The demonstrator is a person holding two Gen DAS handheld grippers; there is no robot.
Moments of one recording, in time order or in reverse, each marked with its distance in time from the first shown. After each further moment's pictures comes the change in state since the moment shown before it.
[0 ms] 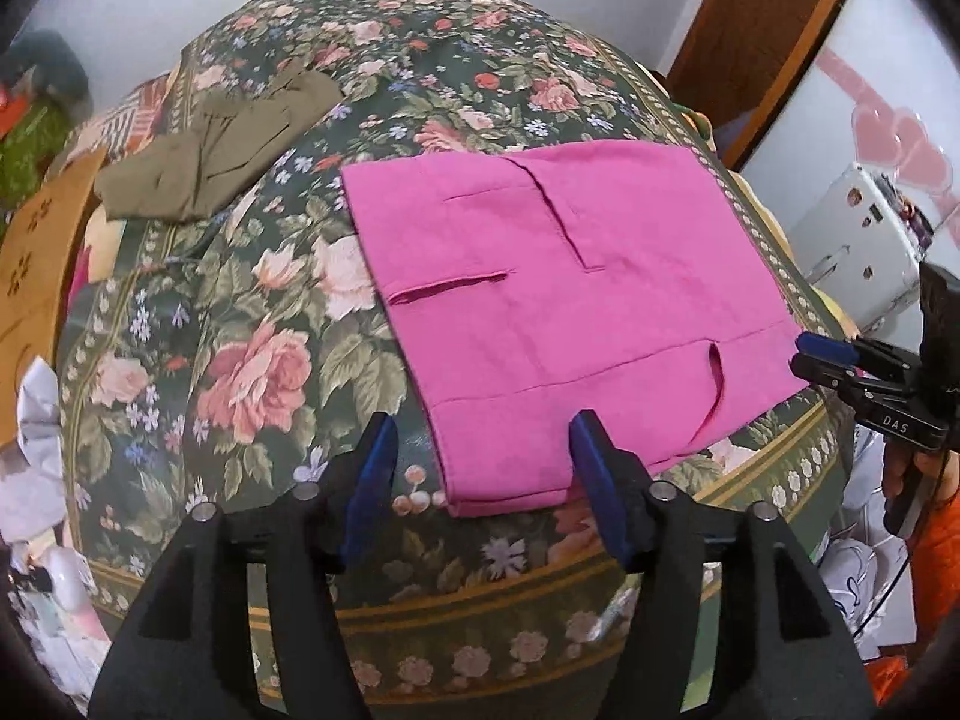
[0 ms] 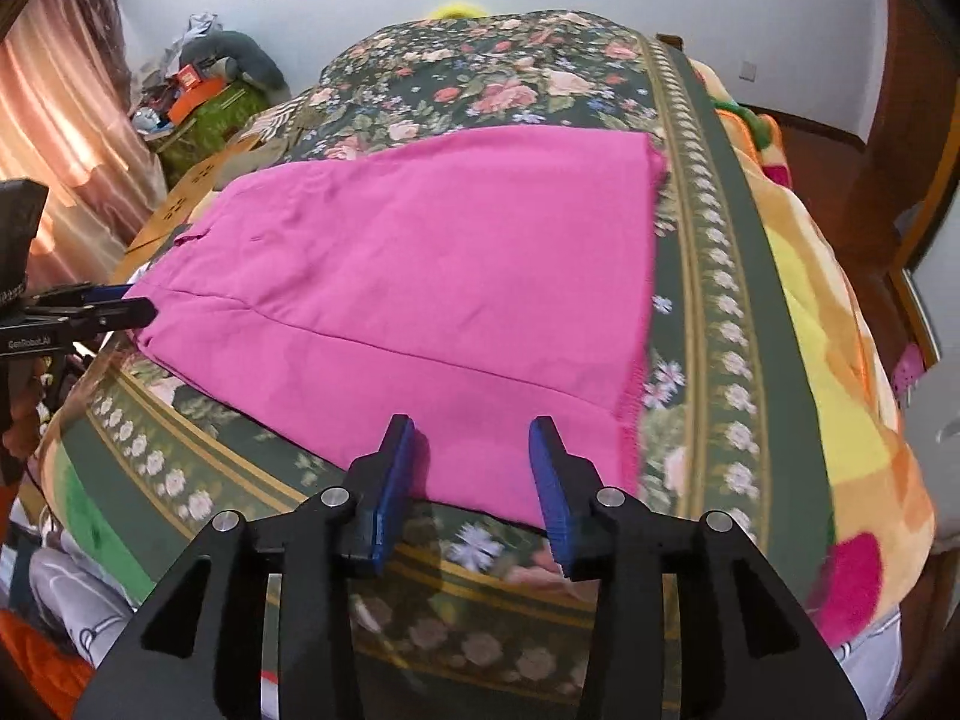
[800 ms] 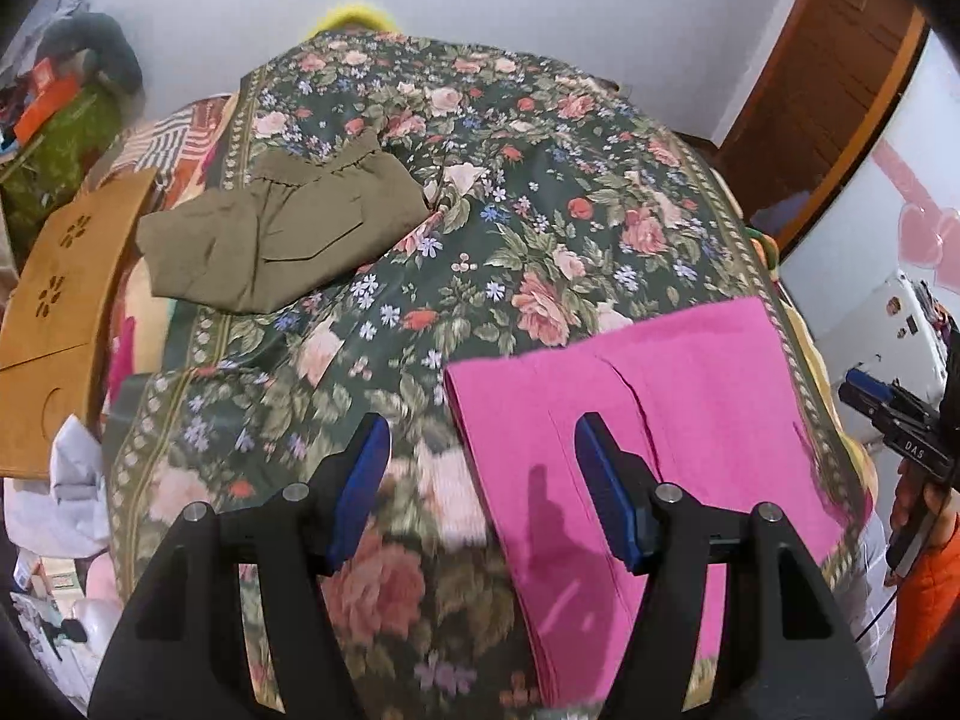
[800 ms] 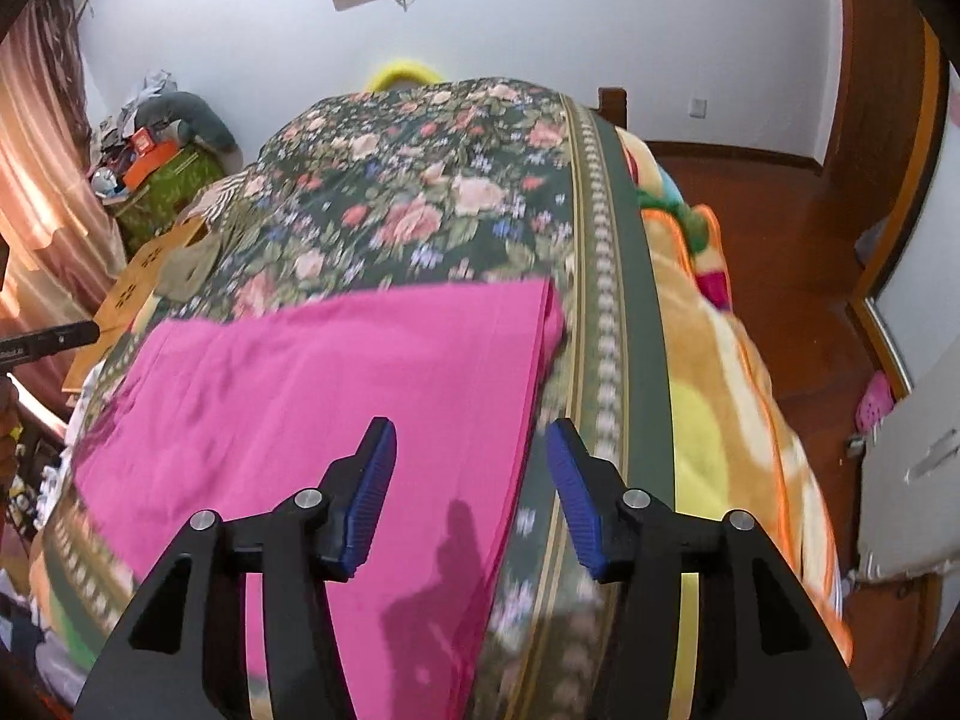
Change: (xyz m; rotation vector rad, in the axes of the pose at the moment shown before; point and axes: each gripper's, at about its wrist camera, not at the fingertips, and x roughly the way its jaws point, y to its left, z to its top) left arm 0.000 0.052 0.105 -0.126 -0.086 0.067; right arm -0.006 -0.050 0.095 0.030 -0.121 -0.093
